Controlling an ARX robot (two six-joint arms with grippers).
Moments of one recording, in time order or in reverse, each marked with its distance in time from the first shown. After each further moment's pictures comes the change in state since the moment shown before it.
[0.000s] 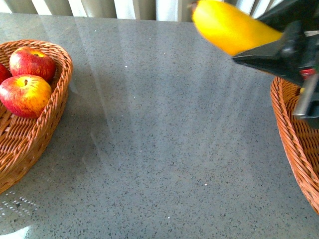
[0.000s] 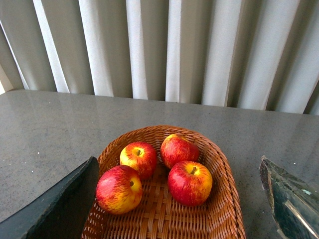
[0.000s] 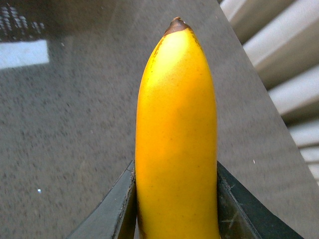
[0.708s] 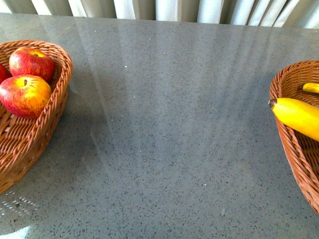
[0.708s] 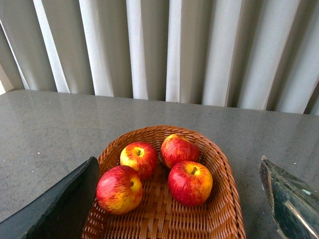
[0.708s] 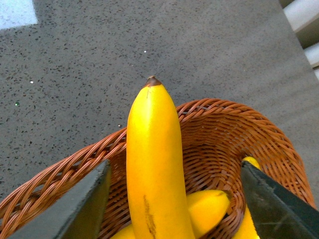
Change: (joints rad) left arm 0.000 0.000 0.000 0.000 0.000 0.000; right arm -0.237 -0.070 -0.177 -0.021 -0.056 -0.177
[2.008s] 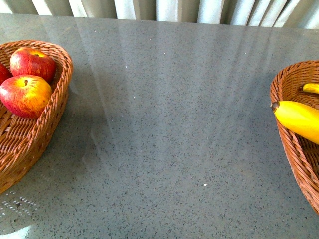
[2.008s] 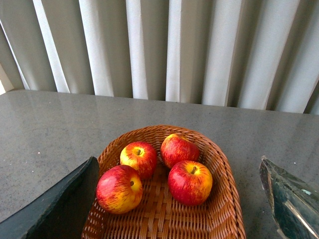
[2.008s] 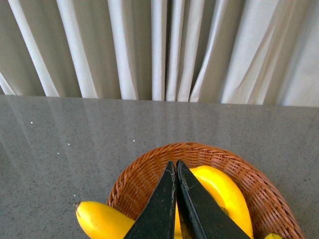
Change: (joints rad) left arm 0.000 0.000 0.000 0.000 0.000 0.000; right arm 0.047 -0.746 -0.478 0.470 0.405 1.025
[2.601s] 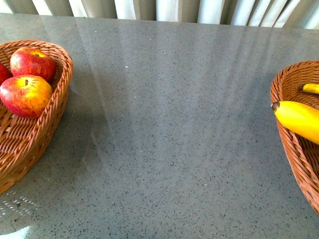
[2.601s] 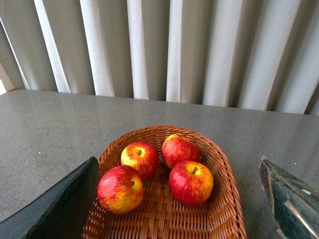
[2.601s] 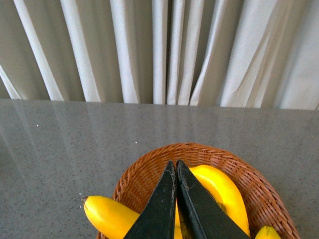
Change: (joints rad) left arm 0.000 0.000 0.000 0.000 0.000 0.000; right arm 0.000 -0.269 0.000 -0.258 0.000 0.000
